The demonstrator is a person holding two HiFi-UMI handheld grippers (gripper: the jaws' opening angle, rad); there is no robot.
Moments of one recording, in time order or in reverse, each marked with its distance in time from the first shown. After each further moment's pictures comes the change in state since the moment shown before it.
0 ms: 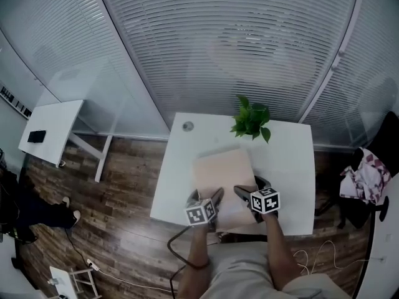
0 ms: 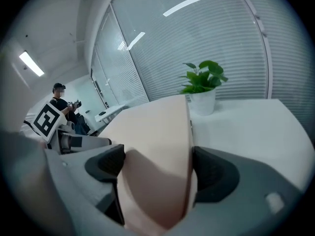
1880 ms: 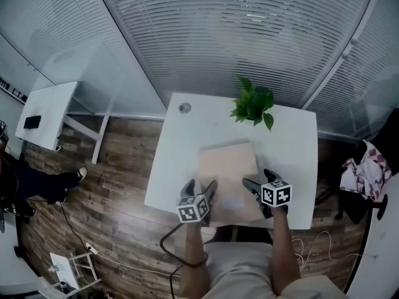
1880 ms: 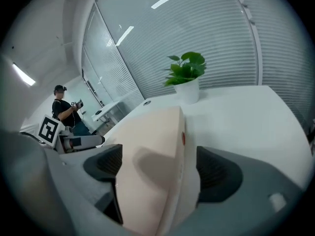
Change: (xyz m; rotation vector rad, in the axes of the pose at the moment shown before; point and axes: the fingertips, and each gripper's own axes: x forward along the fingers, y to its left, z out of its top) left arm -0.005 0.009 -0.005 0.024 -0.025 0.006; right arm -0.021 -0.038 -0.021 0.105 0.104 -0.017
